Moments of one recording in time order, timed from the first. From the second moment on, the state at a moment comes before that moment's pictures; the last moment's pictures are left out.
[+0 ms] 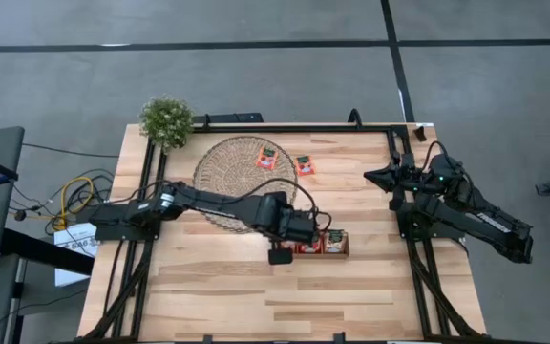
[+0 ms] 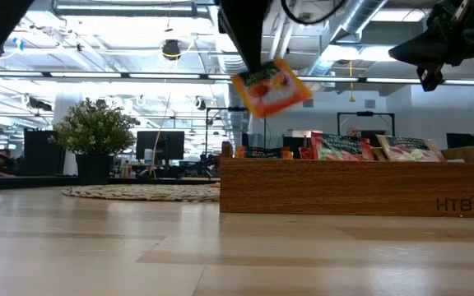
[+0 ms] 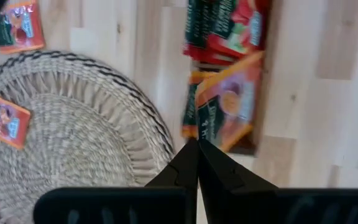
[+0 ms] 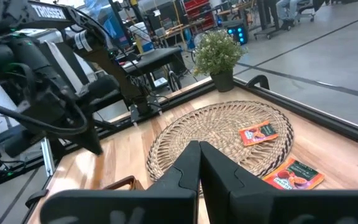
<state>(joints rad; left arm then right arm) -0.23 2.26 2.34 -1.46 -0.24 -0.29 -0.52 0.12 0.33 -0.31 -0.34 0.27</state>
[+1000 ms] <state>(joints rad) -0.21 2.36 2.34 -1.47 -0.19 -0.20 -0.52 0.12 0.33 -0.34 -0.34 0.27</state>
